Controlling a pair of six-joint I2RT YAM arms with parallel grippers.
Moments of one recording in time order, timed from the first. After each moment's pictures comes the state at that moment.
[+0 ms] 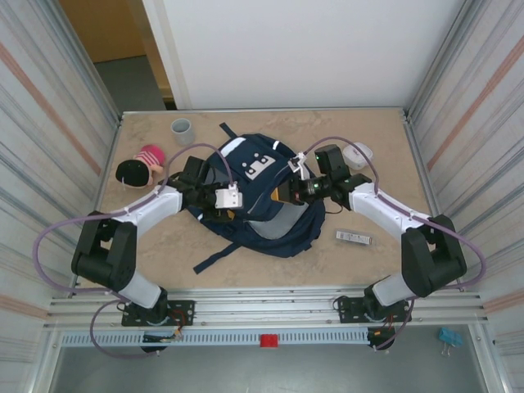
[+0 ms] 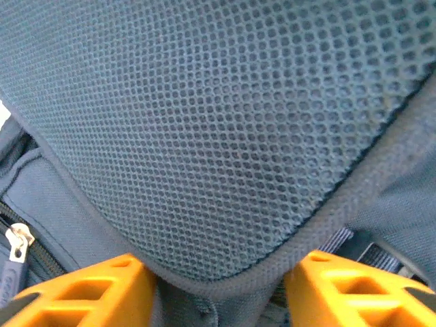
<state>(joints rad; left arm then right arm) -0.38 1.54 0.94 -0.46 0.46 1.16 0.44 1.48 0.97 -0.25 -0.87 0.59</state>
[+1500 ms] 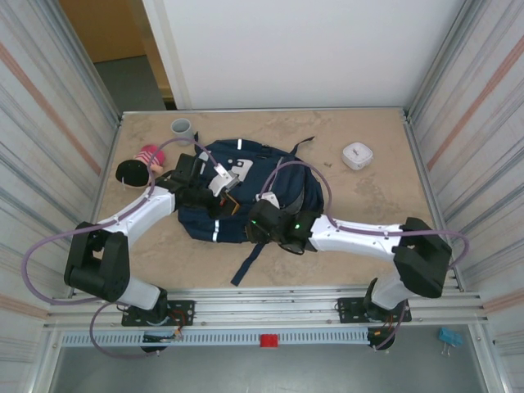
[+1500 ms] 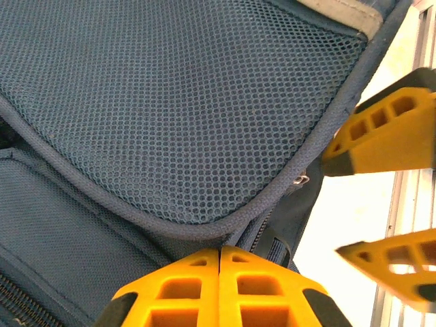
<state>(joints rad) -0.35 1.46 0.94 -0.50 0.74 0.35 1.09 1.53 0.99 -0.40 0.29 0.71</state>
